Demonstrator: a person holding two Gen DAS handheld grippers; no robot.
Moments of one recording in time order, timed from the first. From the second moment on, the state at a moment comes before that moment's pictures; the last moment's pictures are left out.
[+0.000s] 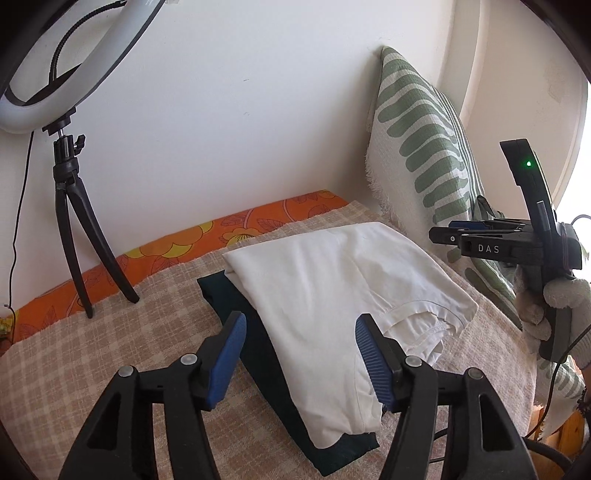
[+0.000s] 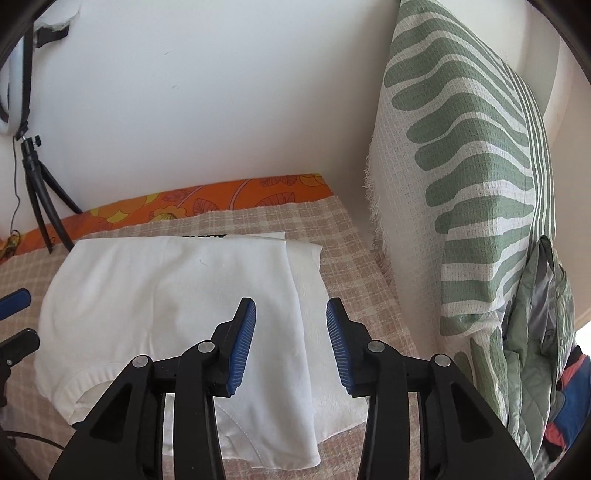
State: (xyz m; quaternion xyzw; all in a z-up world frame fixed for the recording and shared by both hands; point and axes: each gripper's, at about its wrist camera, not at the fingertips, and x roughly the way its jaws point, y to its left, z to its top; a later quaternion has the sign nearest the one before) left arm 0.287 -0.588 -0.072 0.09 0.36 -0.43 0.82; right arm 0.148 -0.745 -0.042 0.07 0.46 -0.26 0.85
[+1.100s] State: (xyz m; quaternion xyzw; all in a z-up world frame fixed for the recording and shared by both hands) left arm 0.127 -0.377 0.011 0.08 0.27 -0.42 0.86; right arm 0.026 -0.515 0.061 0.09 0.34 -0.29 0.89
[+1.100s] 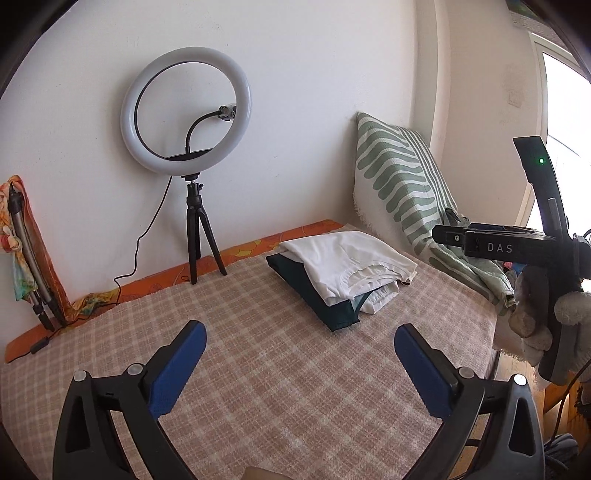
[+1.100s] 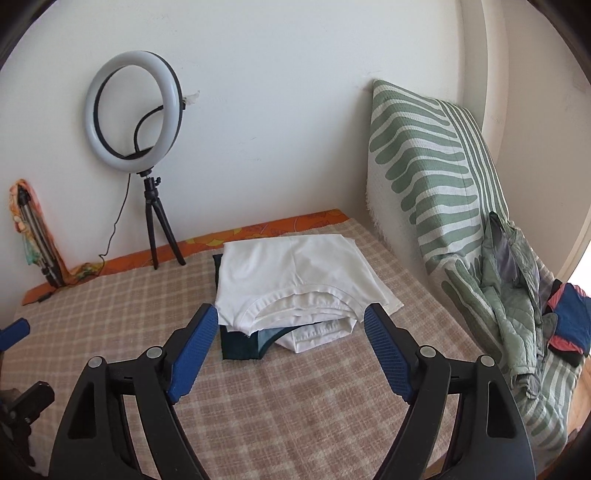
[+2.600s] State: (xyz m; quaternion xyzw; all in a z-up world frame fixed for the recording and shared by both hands) left arm 0.092 -0.287 -0.032 0.08 0.29 -0.37 0.88; right arm -0.008 -0.435 0.009 0.12 0.31 -0.32 0.89
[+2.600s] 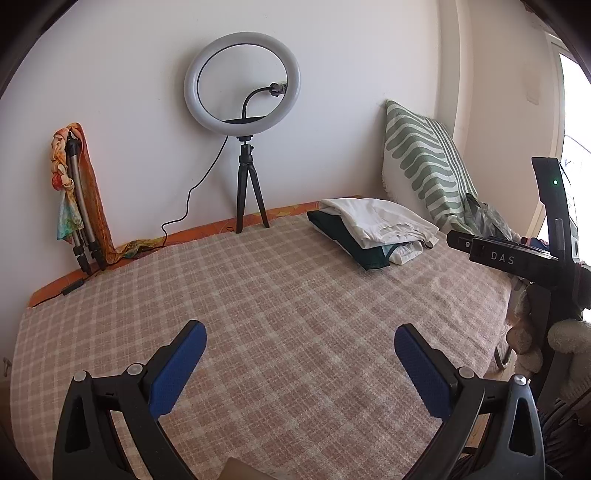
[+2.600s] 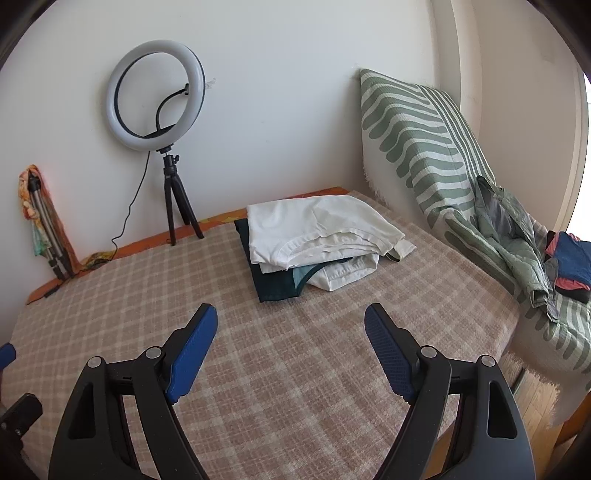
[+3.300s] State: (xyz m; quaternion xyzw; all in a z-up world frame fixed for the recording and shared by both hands) left arm 0.089 -0.288 -0.030 0.08 0.30 -0.38 0.87; right arm -0.007 -0.434 0.005 0.12 0.32 -0.31 0.89
